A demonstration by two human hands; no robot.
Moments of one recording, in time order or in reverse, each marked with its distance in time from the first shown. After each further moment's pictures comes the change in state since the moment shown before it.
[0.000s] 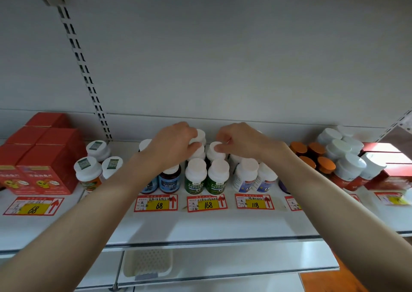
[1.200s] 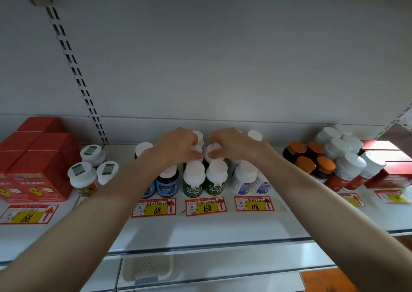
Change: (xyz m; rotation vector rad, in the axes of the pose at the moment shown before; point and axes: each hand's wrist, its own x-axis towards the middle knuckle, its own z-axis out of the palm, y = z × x) left_hand 0.027 -0.003 0.014 -0.078 -0.198 -0.041; right_hand 0.023 0.001 0.016 0.007 -0.064 0.049
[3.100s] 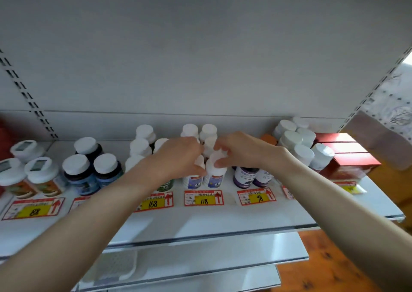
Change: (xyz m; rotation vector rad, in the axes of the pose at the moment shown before) left_hand 0.013 0.125 0.029 0.198 -0.022 0.164; right_hand -0.088 0.103 -0.016 -0.032 -0.007 -0.037
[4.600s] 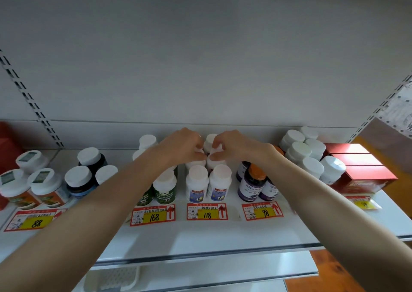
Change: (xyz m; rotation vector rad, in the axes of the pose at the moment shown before) left_hand 0.045 -0.035 -0.002 -0.181 0.051 -0.103; right_hand 0.058 0.016 -0.002 0.028 -0.001 0.068
